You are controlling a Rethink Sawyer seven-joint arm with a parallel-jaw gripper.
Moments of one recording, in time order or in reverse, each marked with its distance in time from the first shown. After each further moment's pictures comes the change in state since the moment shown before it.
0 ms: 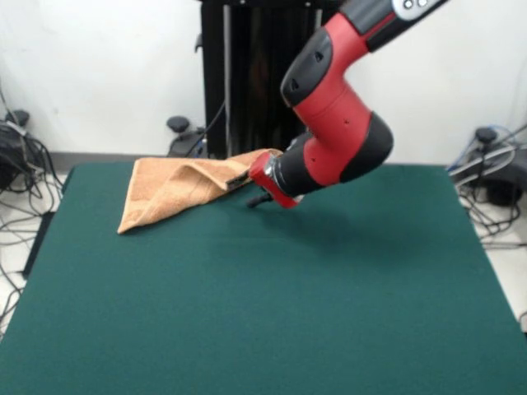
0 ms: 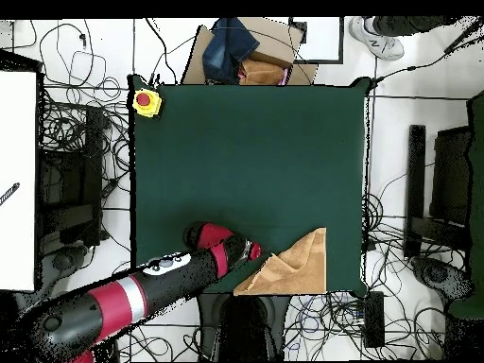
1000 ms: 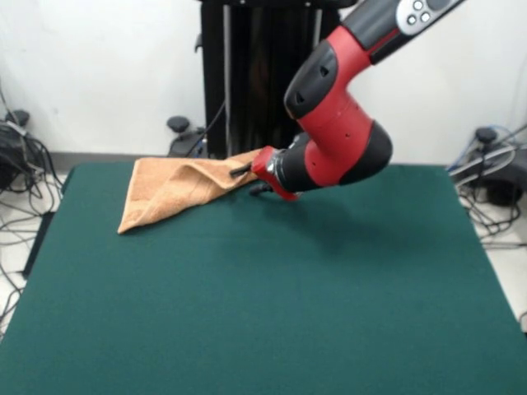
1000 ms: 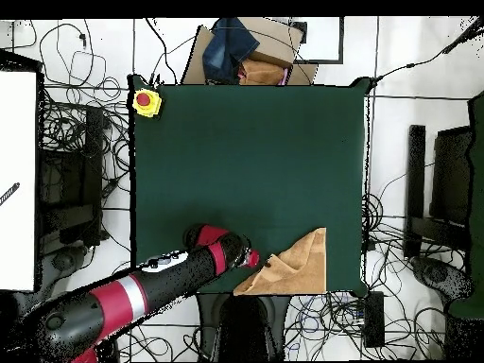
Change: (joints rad) arm 0.010 0.043 -0.014 -0.037 -0.054 0.098 0.010
